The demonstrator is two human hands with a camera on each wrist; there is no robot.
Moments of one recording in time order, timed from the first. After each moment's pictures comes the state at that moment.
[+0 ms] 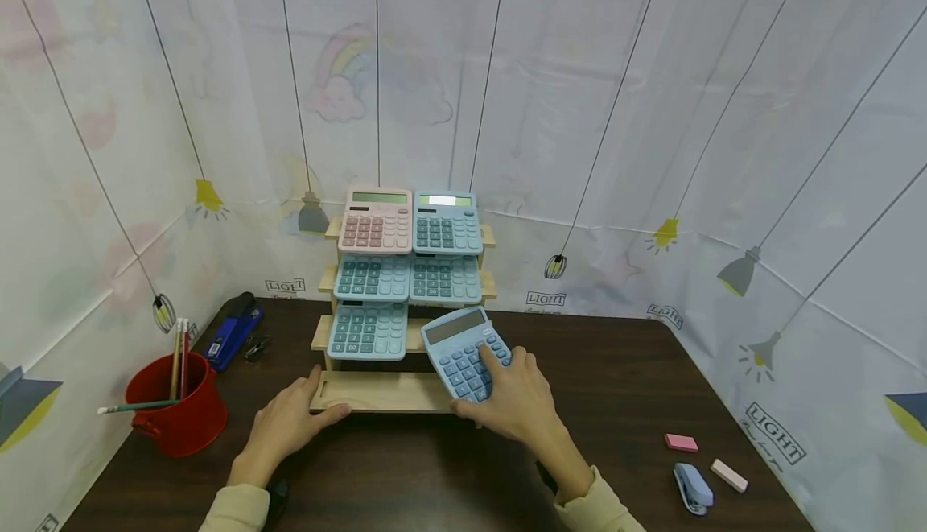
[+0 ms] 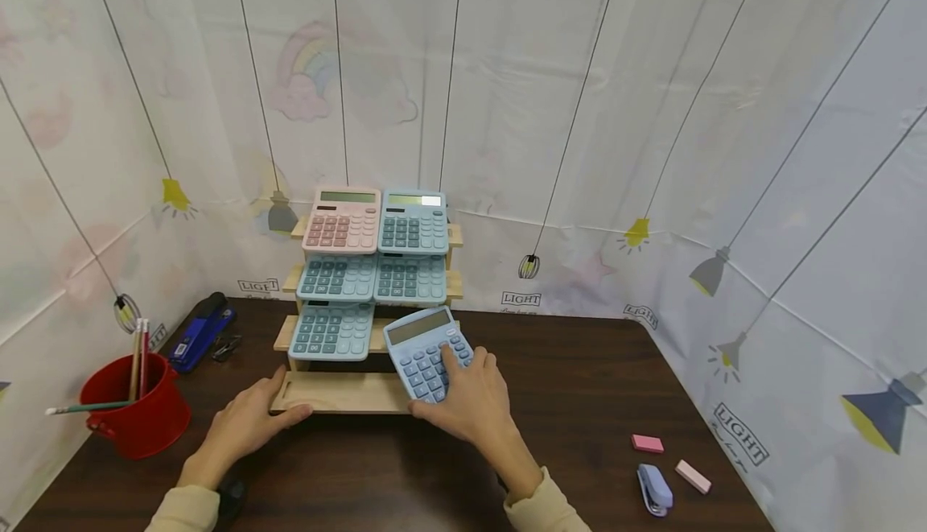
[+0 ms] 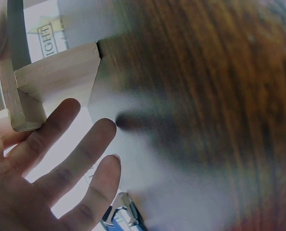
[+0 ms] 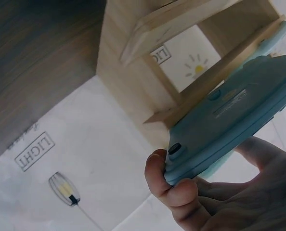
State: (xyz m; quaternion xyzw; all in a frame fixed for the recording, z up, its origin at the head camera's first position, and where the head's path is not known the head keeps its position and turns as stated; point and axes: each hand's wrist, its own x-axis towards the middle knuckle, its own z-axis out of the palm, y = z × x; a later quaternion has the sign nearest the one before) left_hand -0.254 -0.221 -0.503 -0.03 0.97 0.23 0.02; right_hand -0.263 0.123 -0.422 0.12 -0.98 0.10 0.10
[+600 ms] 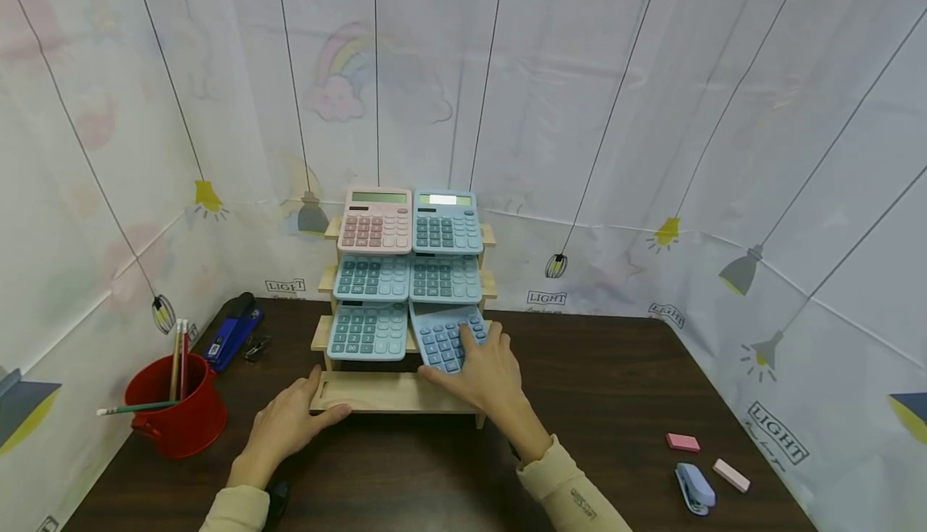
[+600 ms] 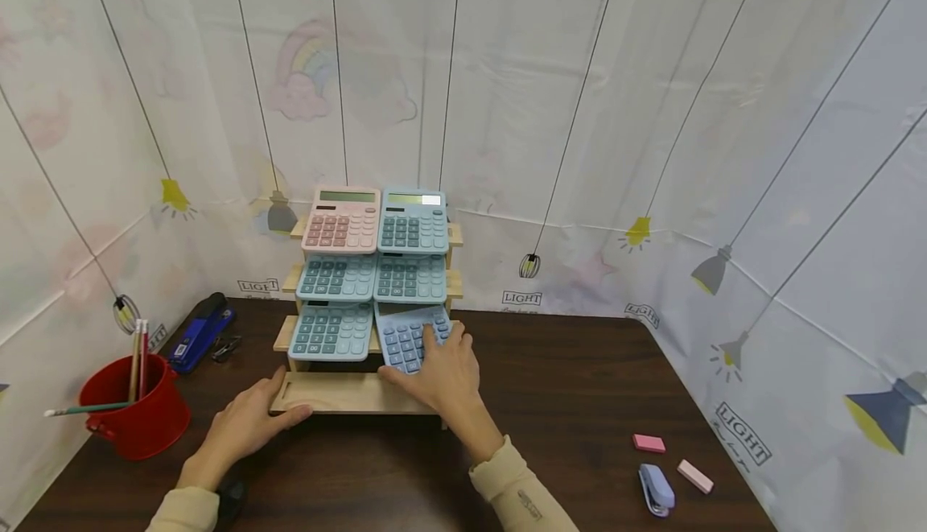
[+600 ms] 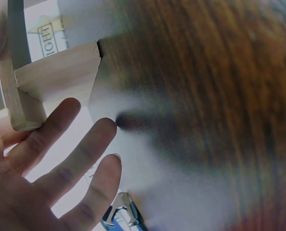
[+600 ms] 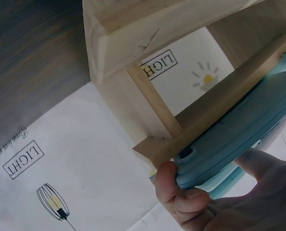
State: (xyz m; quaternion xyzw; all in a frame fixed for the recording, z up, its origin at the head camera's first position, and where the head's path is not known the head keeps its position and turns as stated) left_hand -0.255 -0.221 -0.504 -0.03 0.97 0.23 0.02; right_hand -0.298 0.081 -0.427 0.10 -0.98 0.09 0.13
